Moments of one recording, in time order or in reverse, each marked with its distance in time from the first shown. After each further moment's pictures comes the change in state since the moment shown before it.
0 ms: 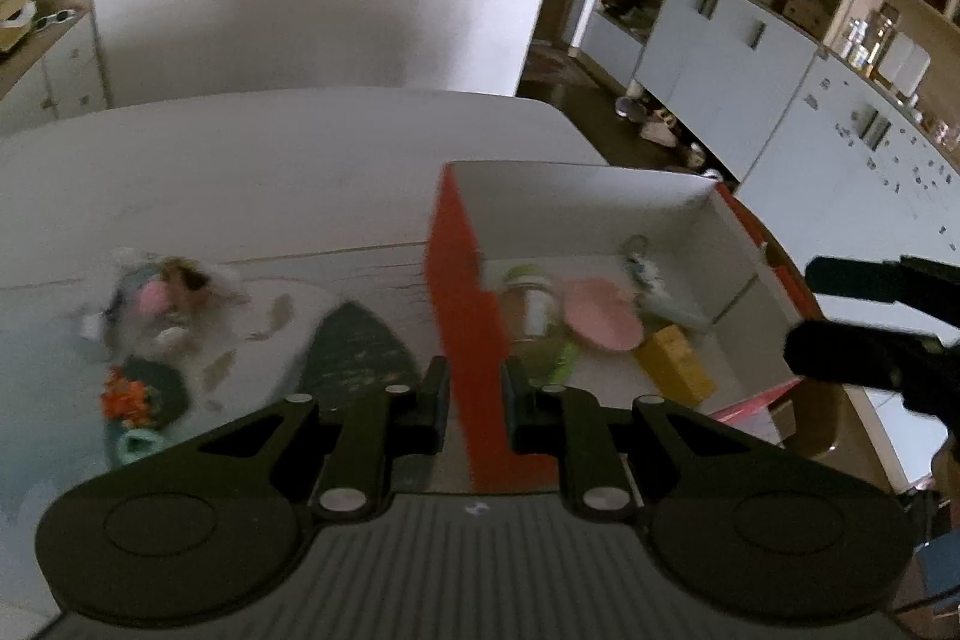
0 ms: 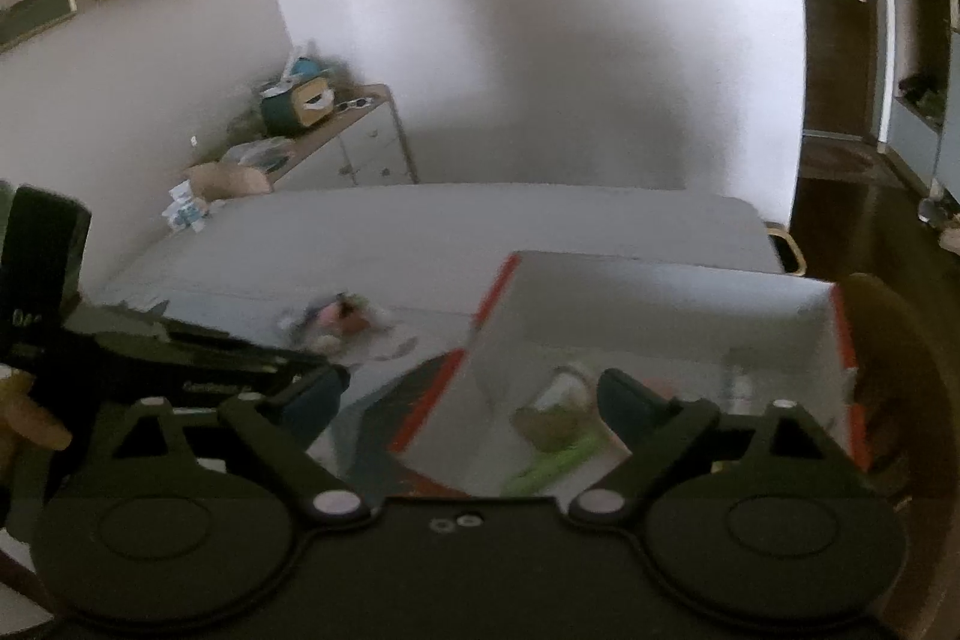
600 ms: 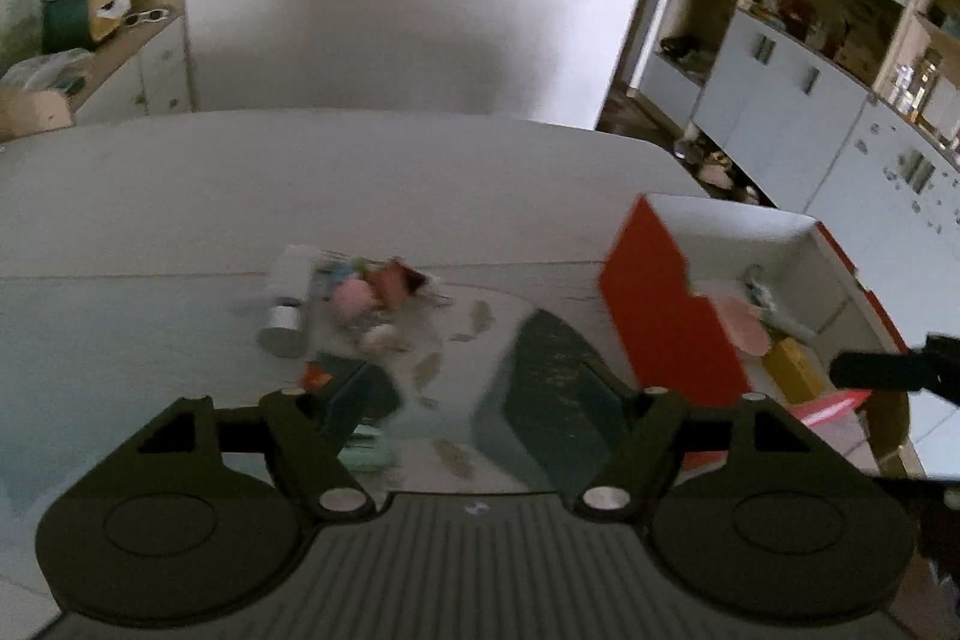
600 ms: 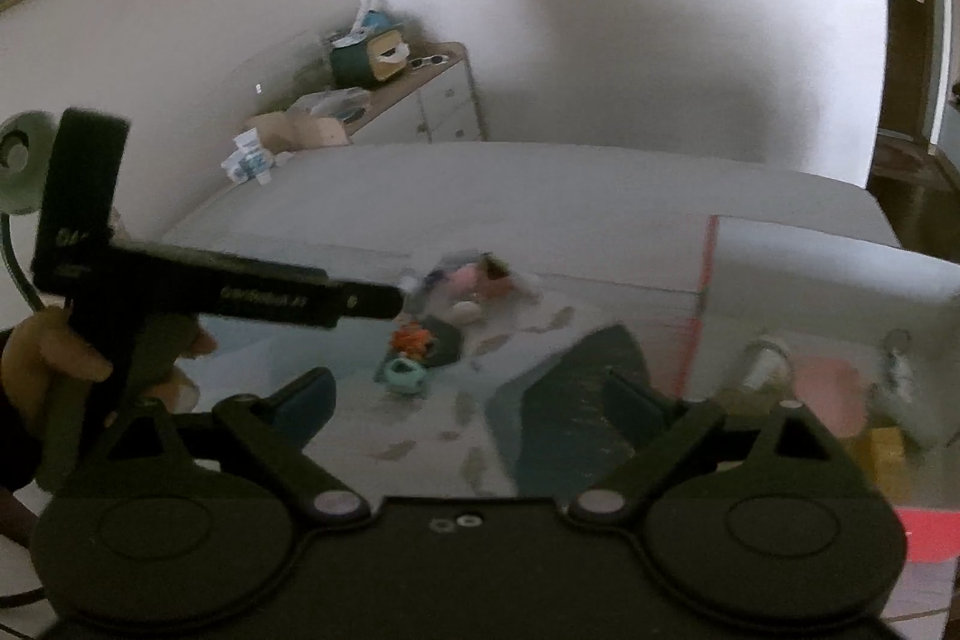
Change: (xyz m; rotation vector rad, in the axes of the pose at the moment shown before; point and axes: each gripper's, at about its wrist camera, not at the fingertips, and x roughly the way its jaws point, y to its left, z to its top) left arm -0.044 0.126 -0.022 -0.055 -0.078 0.086; right arm 0.060 0.121 -0.011 -0.051 0.058 0.066
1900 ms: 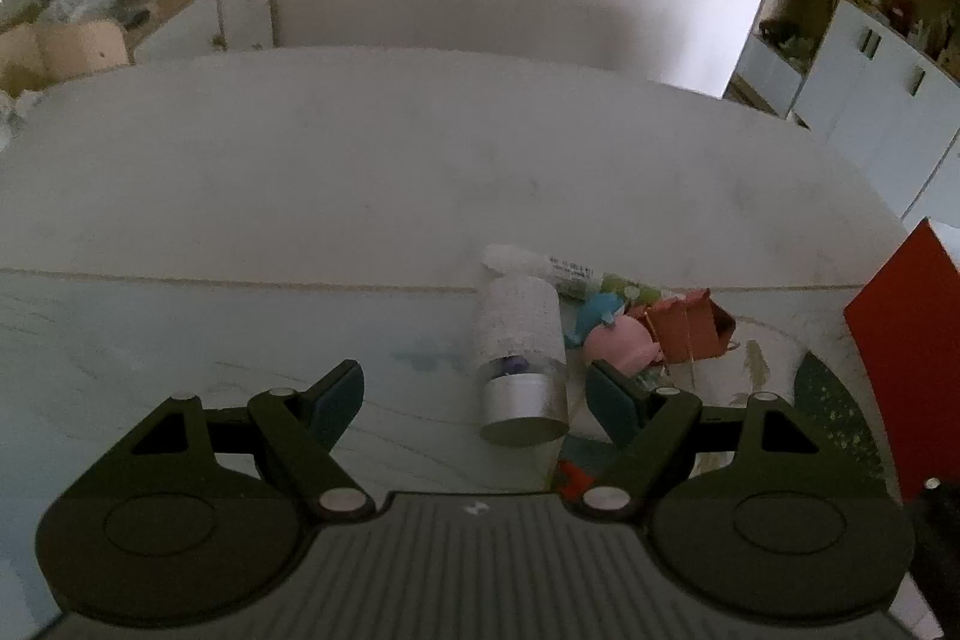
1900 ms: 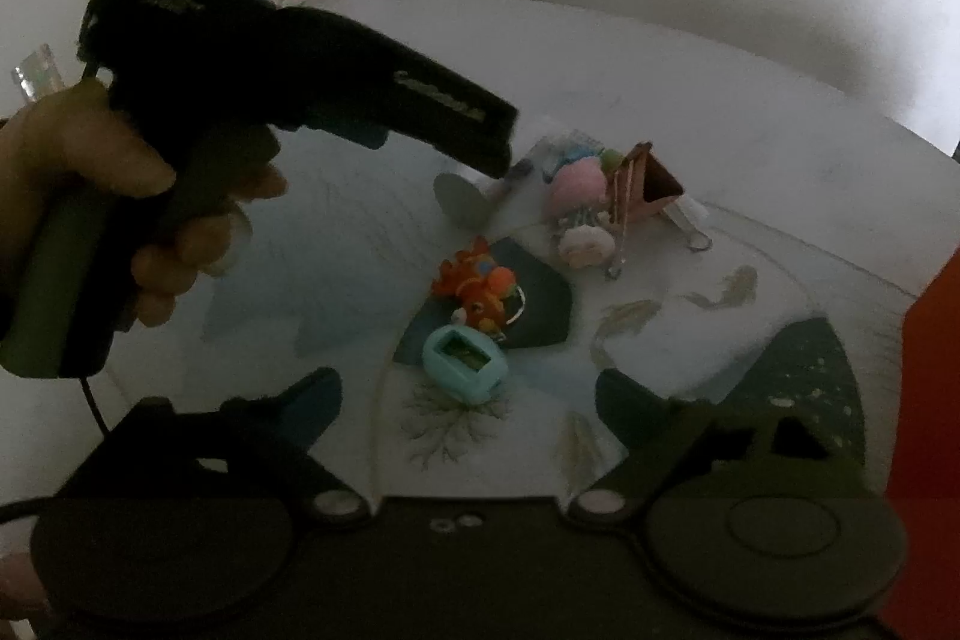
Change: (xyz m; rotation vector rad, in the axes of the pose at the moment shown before) left arm 0.129 0.128 0.021 -0.059 0.077 0.130; right arm 0.200 0.052 -0.016 -0.146 0.226 -0.028
